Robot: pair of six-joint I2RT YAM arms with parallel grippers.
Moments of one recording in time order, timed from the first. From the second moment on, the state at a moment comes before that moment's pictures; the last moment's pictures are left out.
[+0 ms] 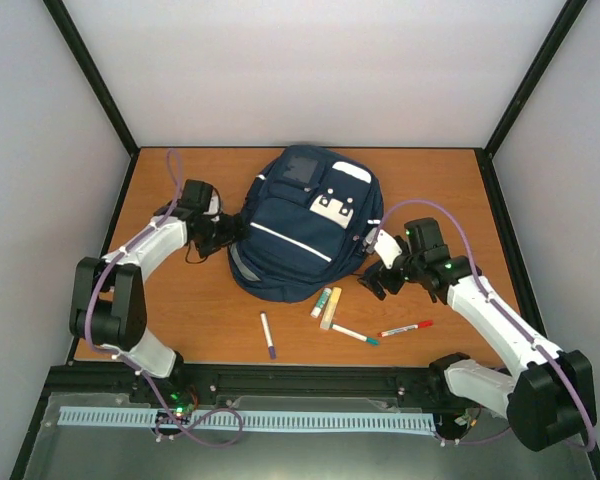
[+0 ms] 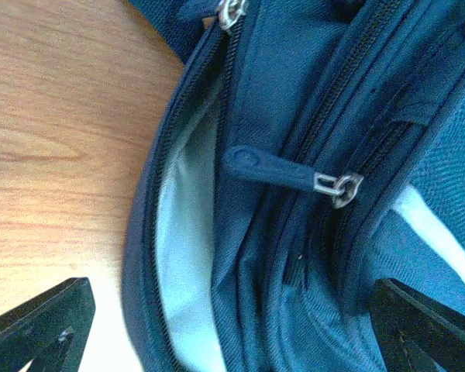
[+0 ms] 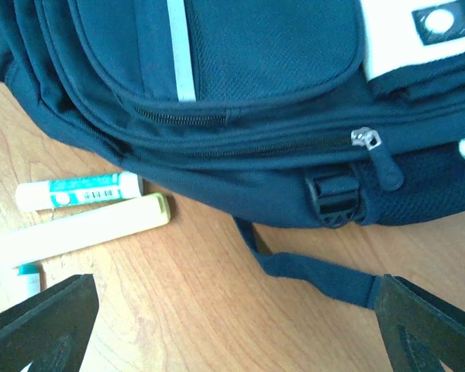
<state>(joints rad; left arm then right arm) -0.18 1.56 1.05 -0.60 0.27 -0.54 0.34 1.06 0.72 -0.52 -0.36 -0.51</state>
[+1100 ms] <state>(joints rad) -0.51 1.56 1.16 -0.58 0.16 -0.53 0.34 1.09 0.83 -0.62 -0.31 -0.55</state>
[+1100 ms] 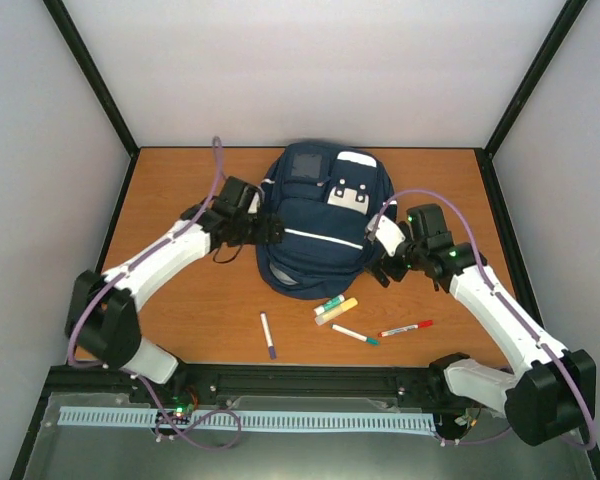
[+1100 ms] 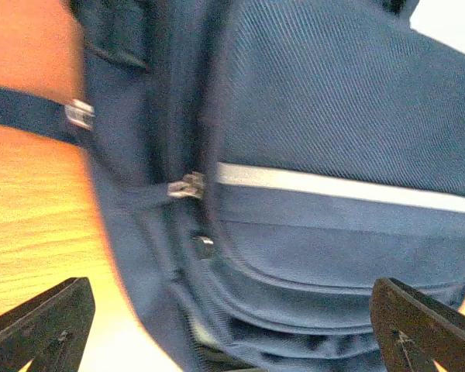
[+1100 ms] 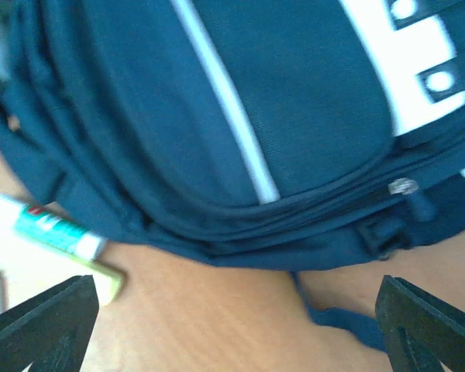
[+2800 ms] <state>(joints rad) -0.23 1.80 1.21 -0.39 0.36 -0.19 0.12 1.98 1.41 -0.60 -0.31 -0.28</state>
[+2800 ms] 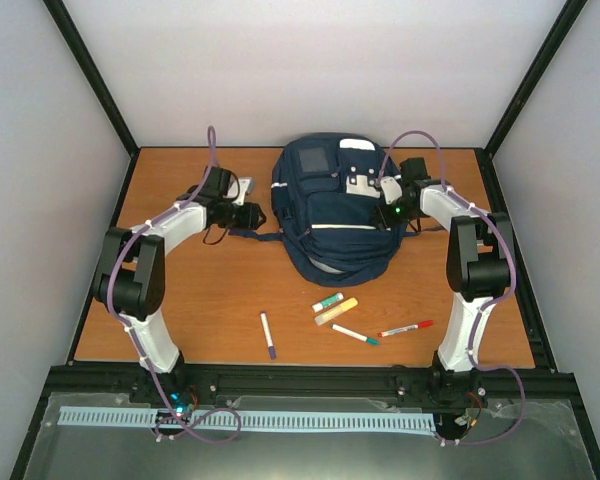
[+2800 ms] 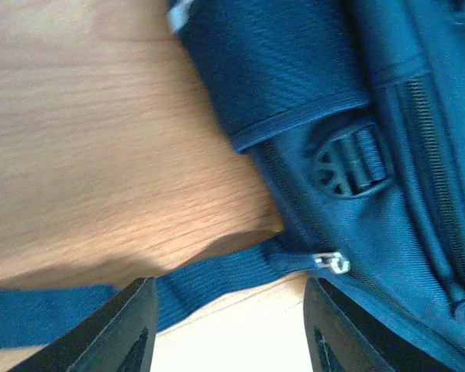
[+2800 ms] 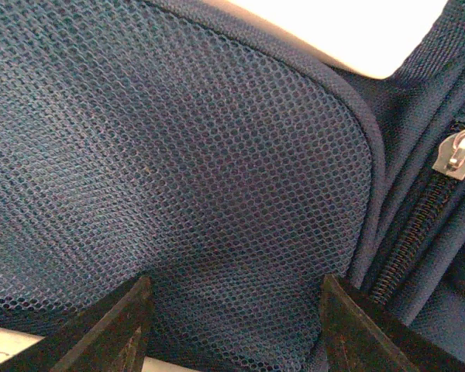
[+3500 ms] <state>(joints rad) -0.33 1.99 1.33 -0.40 0.54 0.16 0.11 1.98 1.40 -0.59 -0.35 -0.28</state>
